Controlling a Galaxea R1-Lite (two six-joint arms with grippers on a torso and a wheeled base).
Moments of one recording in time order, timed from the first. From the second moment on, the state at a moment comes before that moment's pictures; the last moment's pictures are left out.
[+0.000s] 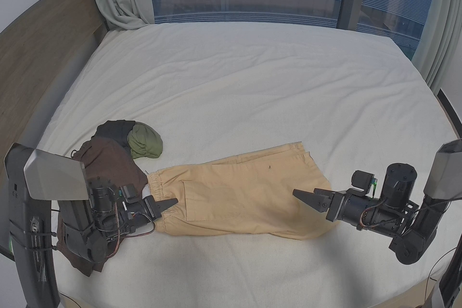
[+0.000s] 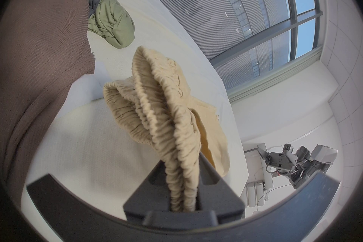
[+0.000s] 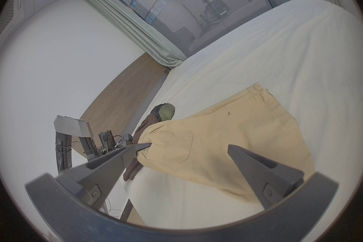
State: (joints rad) left arm -0.17 2.39 -0.47 -1.55 -0.55 -0.68; right arm 0.41 2.05 -0.29 -1.54 0.35 0.51
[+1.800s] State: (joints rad) left arm 0.00 2.30 -0.37 -1.55 -0.70 -0.60; right arm 0.41 2.07 -0.29 -1.54 0.35 0.51
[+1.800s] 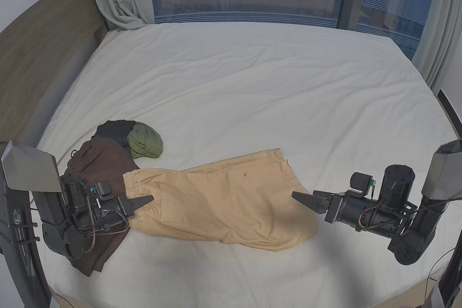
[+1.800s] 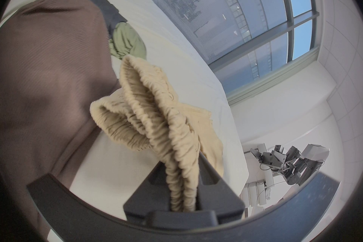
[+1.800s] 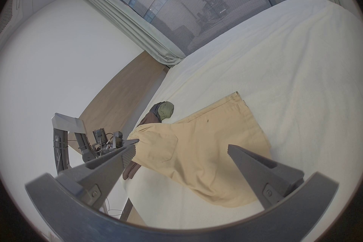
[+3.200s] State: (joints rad) left arm -0.37 2.35 -0.77 -1.50 -0.53 -0.72; right arm 0.32 2.07 -0.33 -1.54 0.37 0.51
